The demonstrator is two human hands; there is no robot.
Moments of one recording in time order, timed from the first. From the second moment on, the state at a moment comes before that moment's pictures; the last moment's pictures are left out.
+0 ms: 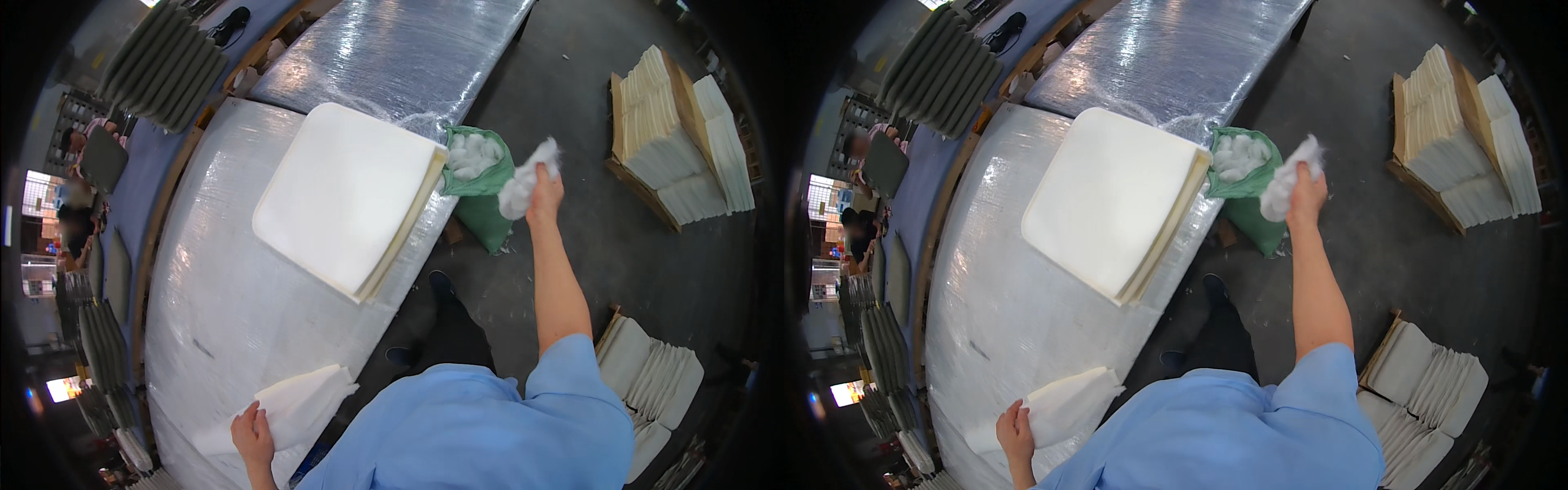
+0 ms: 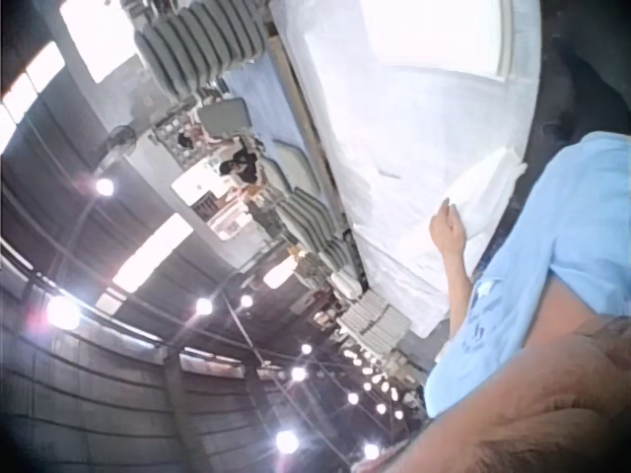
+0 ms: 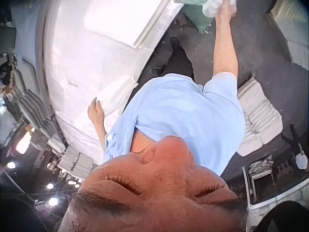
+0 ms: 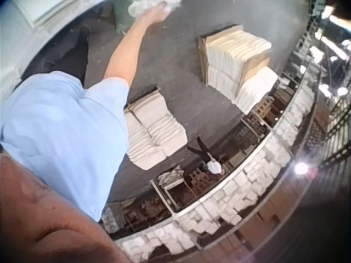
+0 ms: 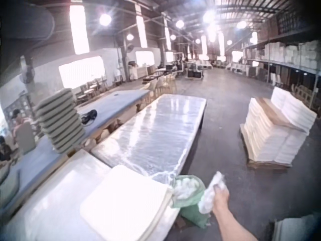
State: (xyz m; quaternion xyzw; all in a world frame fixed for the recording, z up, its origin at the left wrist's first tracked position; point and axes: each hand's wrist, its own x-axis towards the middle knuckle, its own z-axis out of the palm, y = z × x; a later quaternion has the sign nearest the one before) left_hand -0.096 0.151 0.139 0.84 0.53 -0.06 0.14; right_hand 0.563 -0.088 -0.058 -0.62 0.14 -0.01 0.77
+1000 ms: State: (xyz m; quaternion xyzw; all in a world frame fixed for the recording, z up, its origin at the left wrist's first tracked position) left_hand -0.046 0.160 0.119 0.74 0.66 -0.12 -0.06; right_hand 0.693 0.007 -0.184 -0.87 -0.31 0.31 0.21
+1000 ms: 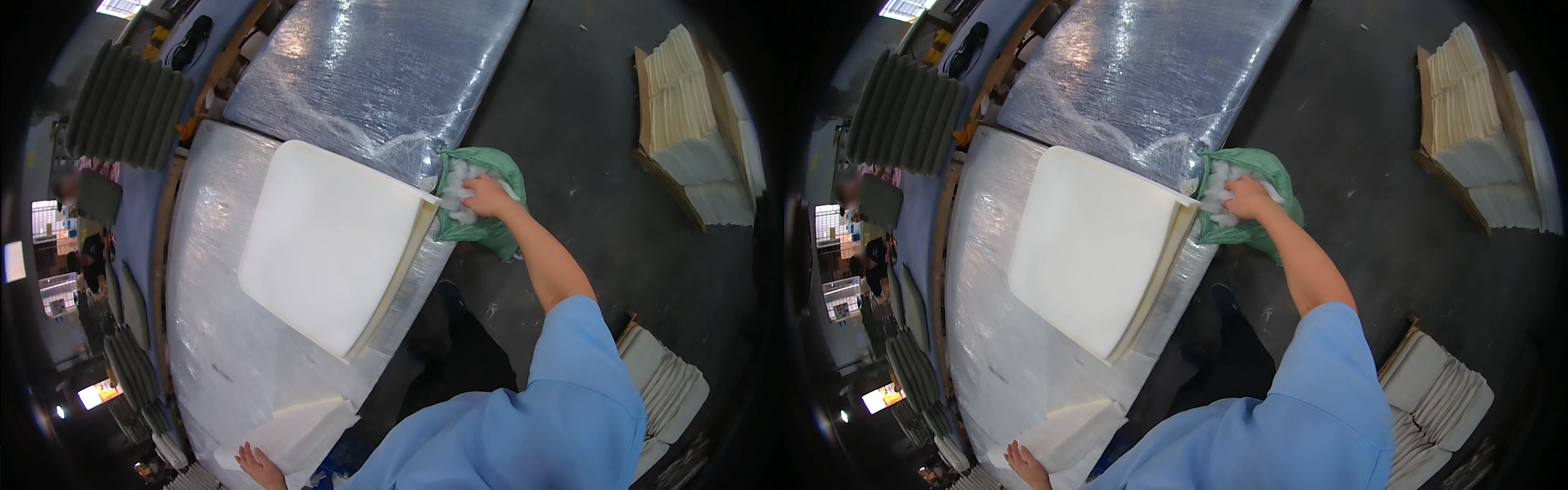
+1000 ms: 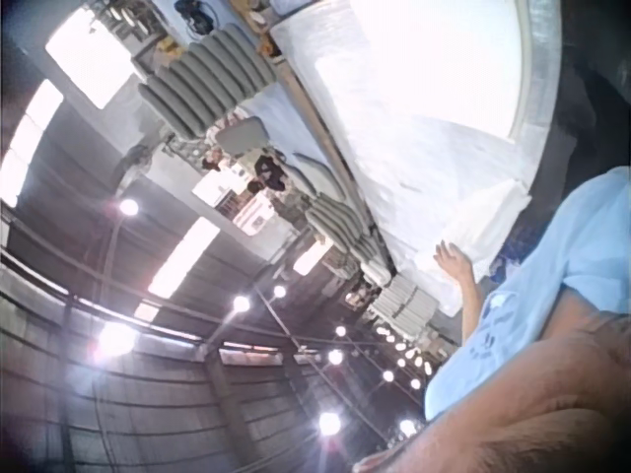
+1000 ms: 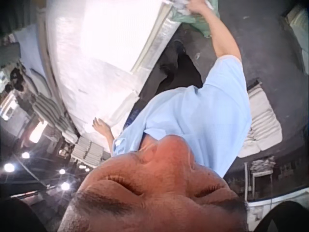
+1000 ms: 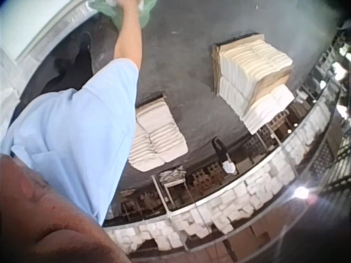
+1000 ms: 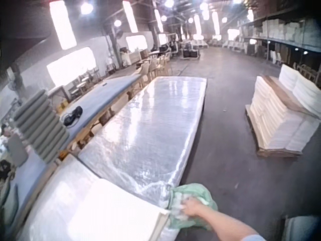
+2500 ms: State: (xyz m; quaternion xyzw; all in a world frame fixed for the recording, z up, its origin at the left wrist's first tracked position) left_hand 0.017 0.142 0.118 0.64 0.75 0.02 -0.13; right_hand 0.763 0.126 -0.193 -0.62 0.27 0.30 0.68
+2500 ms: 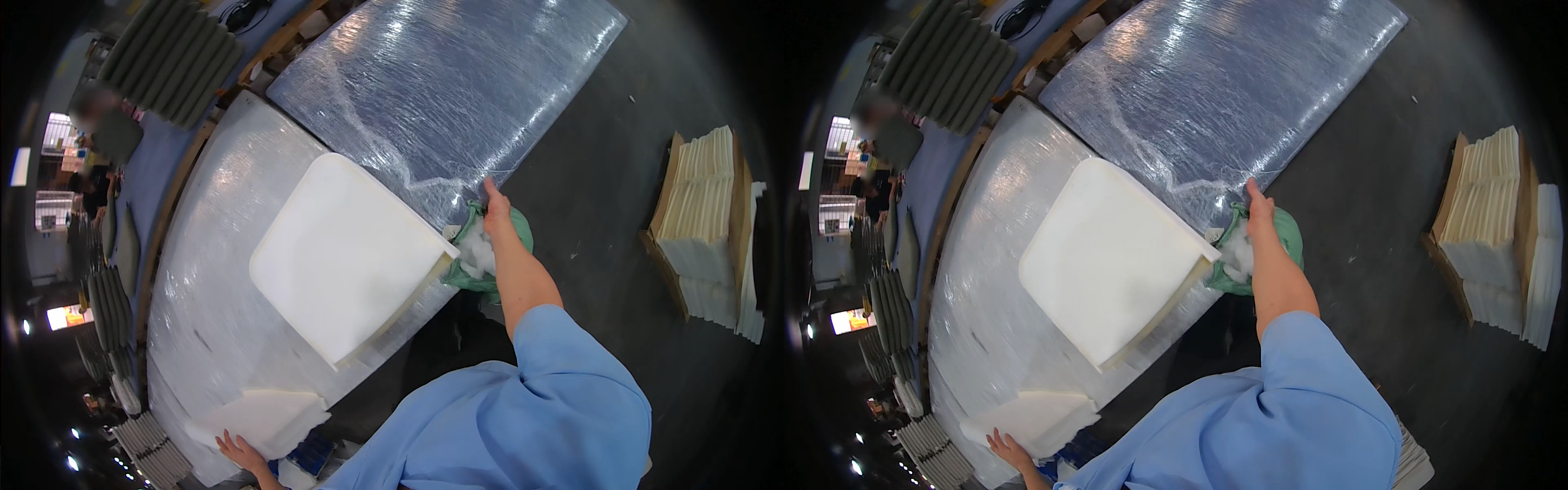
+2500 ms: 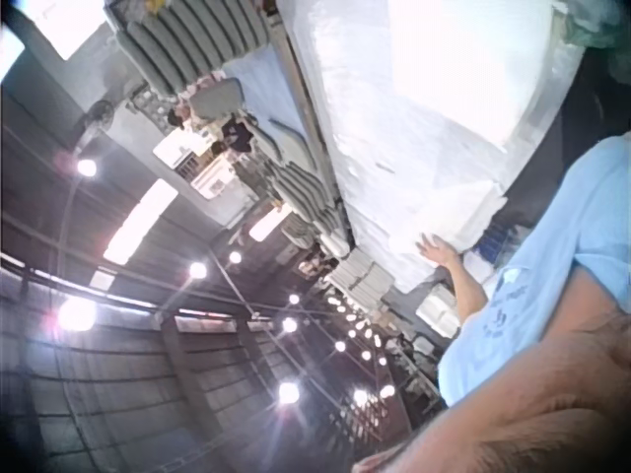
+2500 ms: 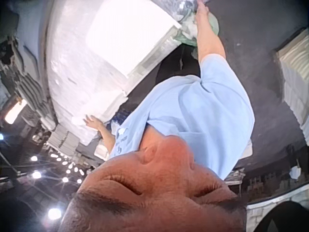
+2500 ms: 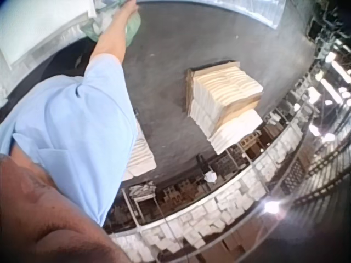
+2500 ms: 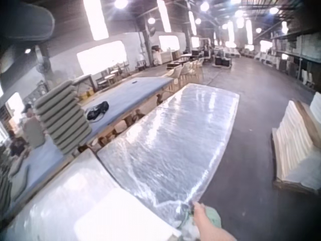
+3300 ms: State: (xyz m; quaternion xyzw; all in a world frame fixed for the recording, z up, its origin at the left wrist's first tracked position) left_hand 0.022 0.167 0.112 0.68 0.72 0.00 -0.11; right_hand 0.737 -0.106 -0.203 -0.64 0.27 0.11 0.71
